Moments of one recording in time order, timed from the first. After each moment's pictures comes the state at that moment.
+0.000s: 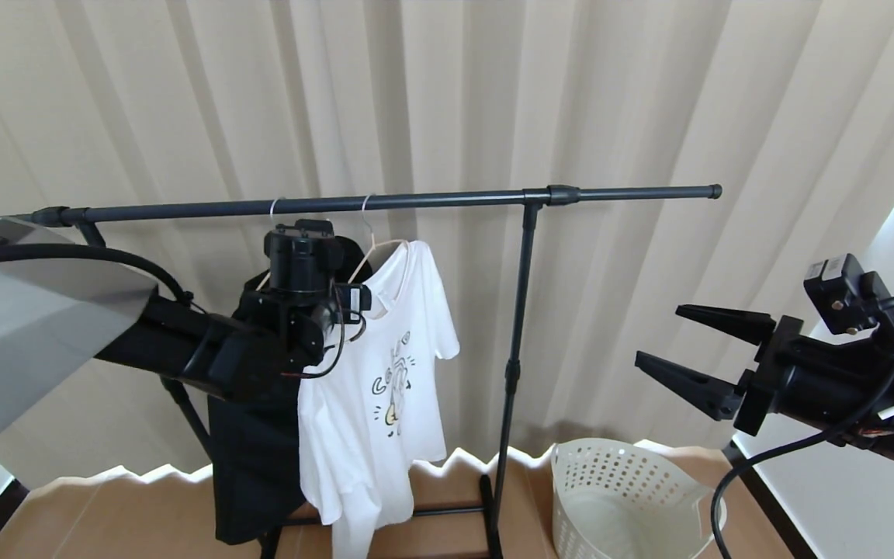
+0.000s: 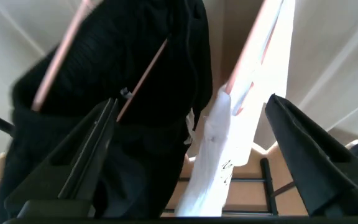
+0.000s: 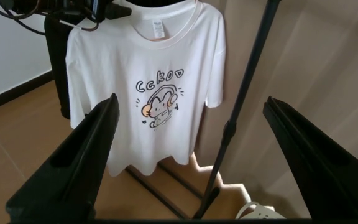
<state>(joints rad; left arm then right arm) -0.41 2.07 -1.15 -0.60 0.52 -0.03 0.20 1.53 -0.39 -1.02 0.54 -0.07</state>
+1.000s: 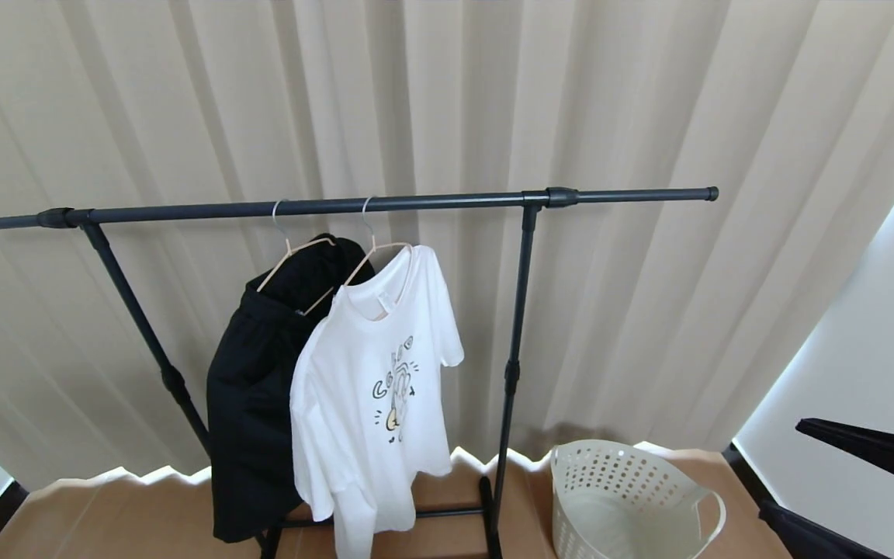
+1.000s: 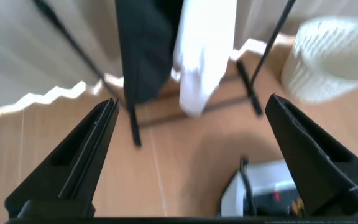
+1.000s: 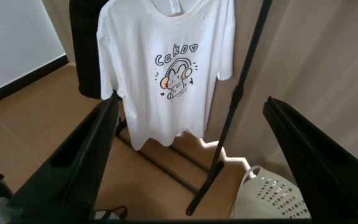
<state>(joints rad) -0.54 0.69 -0.01 -0.12 0.39 -0.10 0.21 0.93 -0.15 -0.57 0.46 -0.06</state>
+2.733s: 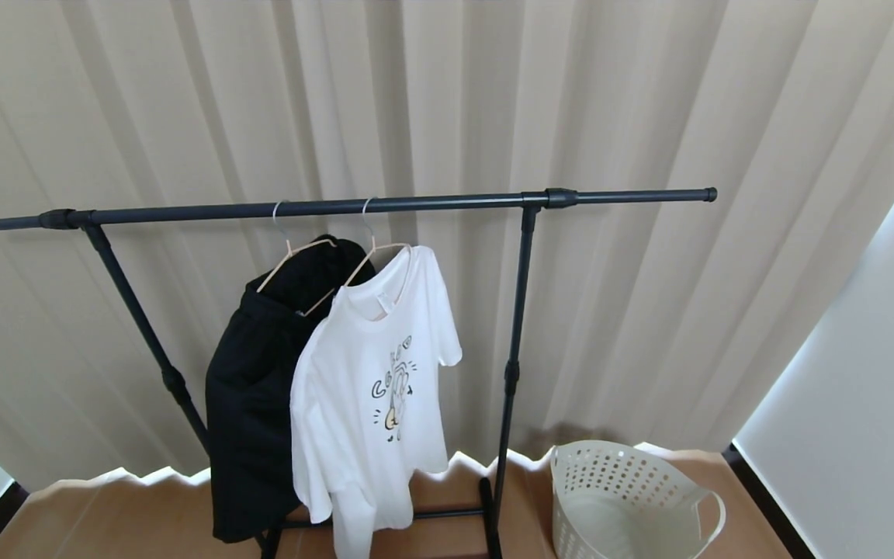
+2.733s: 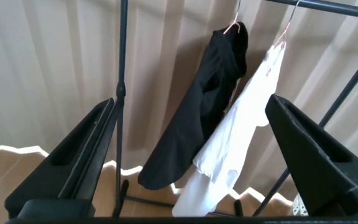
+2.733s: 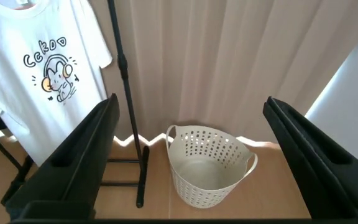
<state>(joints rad) 0.00 0.00 0.00 -0.10 0.17 -0.13 0.00 0.00 -0.06 0.12 0.04 0.02</state>
